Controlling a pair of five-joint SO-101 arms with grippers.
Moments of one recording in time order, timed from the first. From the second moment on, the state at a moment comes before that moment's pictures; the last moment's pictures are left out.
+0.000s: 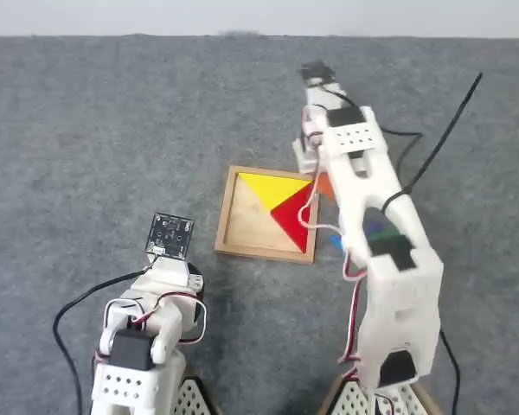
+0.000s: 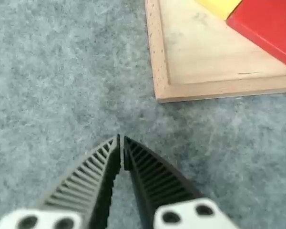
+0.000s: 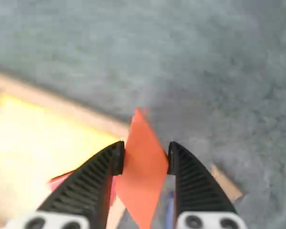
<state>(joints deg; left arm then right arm) 2.8 -102.5 97.2 71.5 2.7 -18.5 27.0 -17.8 70.2 2.2</state>
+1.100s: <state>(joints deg) 2.8 -102.5 97.2 71.5 2.7 -37.7 13.5 20.1 41.5 8.4</state>
